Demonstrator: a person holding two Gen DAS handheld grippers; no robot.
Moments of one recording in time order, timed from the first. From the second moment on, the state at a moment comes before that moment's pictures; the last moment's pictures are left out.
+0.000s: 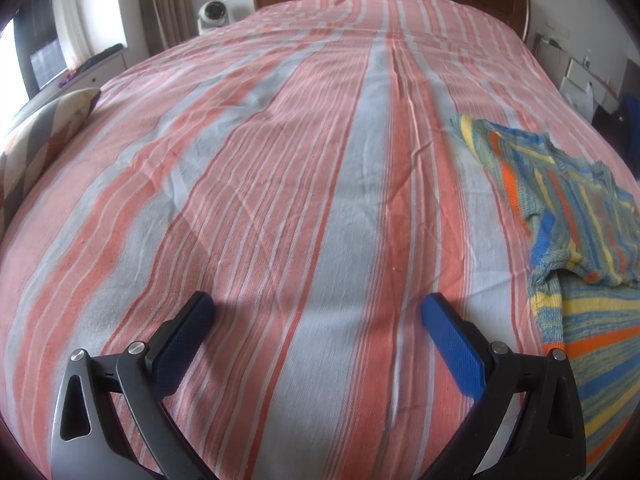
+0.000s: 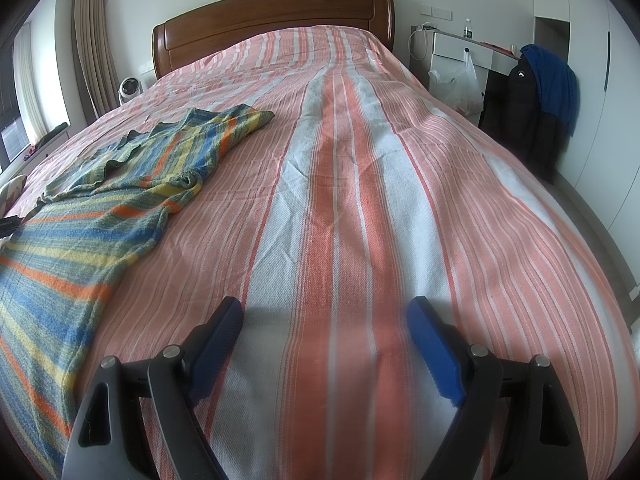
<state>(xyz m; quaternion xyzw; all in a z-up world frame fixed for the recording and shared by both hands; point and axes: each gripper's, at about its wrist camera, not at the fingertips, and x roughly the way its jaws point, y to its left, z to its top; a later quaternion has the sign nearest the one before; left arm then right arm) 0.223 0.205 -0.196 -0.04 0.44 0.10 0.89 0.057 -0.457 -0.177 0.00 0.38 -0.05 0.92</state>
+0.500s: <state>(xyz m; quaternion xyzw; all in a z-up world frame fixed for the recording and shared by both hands) 0.219 0.203 -0.194 -0.08 0.46 0.10 0.88 0.056 -0.457 -0.177 0.00 0.38 -0.04 0.92</state>
